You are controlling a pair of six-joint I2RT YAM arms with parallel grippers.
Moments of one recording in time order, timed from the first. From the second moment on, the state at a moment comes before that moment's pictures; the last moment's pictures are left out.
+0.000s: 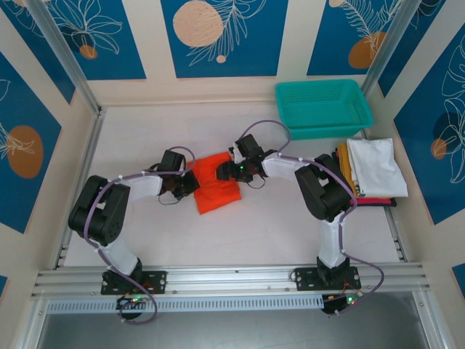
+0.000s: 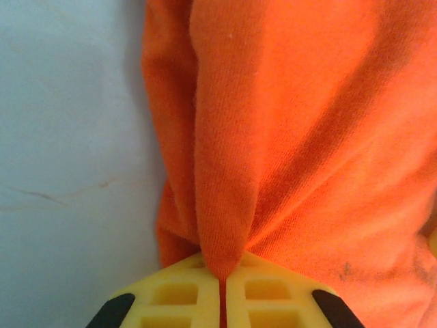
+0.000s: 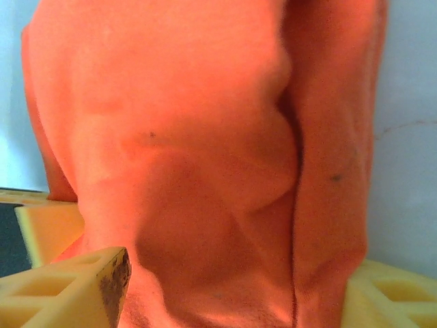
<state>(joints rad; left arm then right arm) -0.37 1.70 0.83 -0.15 0.32 -0.81 0.58 2.00 1.27 -0.25 -0.39 0.52</state>
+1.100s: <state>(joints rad) -0.37 1.54 0.80 -0.18 0.22 -0.68 0.60 2.00 1.34 -0.44 -0.29 0.25</state>
